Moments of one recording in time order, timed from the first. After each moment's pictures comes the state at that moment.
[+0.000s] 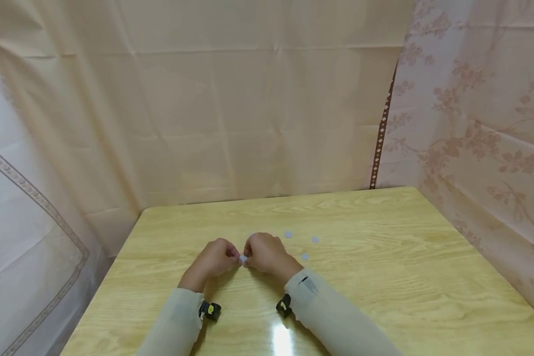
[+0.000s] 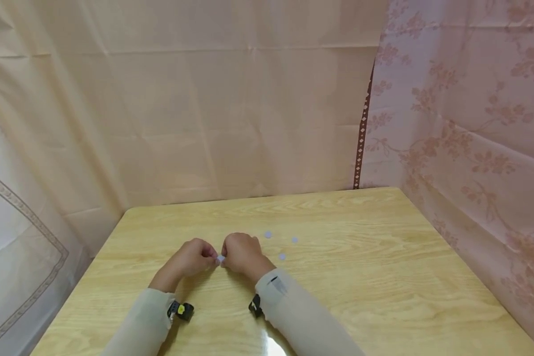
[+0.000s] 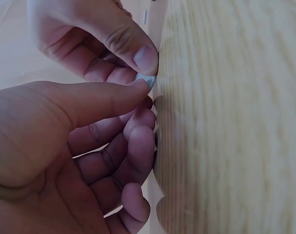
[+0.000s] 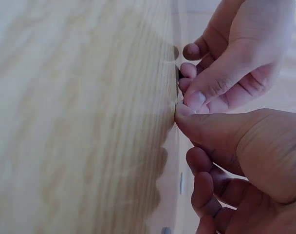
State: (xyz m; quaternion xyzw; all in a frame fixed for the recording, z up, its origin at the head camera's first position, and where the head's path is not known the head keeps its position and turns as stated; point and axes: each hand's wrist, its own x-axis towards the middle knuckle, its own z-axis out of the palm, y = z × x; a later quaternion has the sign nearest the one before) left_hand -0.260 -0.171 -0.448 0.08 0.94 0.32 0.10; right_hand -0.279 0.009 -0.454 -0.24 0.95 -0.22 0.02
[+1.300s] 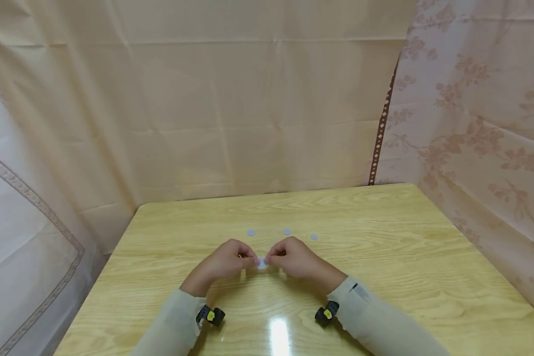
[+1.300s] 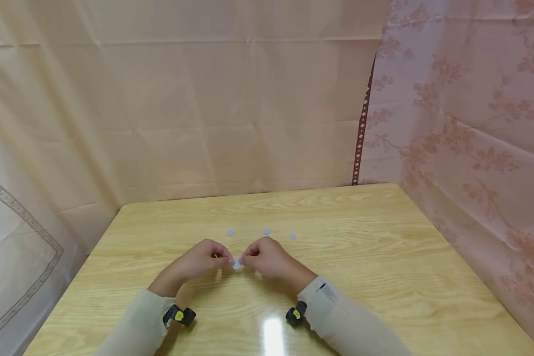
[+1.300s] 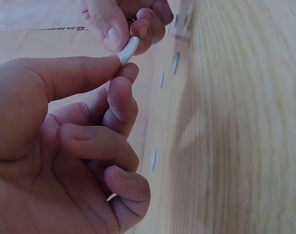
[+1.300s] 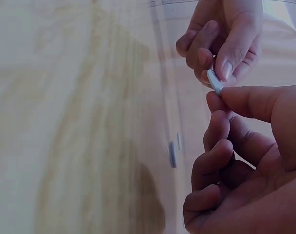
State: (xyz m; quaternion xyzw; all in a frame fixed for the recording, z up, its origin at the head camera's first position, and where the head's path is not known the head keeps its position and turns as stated) left_hand -0.251 -0.148 -0.441 0.19 0.87 0.43 0.17; right_hand -0.255 0.091 -0.459 -0.22 0.84 -0.47 0.15
